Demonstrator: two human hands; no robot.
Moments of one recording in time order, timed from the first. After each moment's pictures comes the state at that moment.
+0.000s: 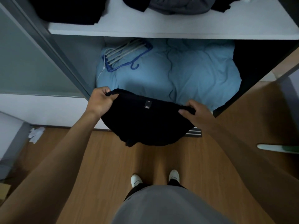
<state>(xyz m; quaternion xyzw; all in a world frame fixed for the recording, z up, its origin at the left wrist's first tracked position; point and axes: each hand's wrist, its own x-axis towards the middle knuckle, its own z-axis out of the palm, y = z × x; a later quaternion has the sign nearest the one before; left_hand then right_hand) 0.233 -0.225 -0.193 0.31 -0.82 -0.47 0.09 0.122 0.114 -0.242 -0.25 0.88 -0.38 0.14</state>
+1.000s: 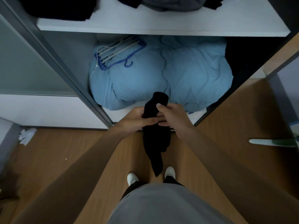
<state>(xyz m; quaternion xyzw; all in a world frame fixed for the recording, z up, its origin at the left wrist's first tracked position) 0.250 -0.109 -0.204 0.09 -0.71 -0.69 -0.14 0.190 0.043 -0.194 0.01 0.73 -0.62 0.29</state>
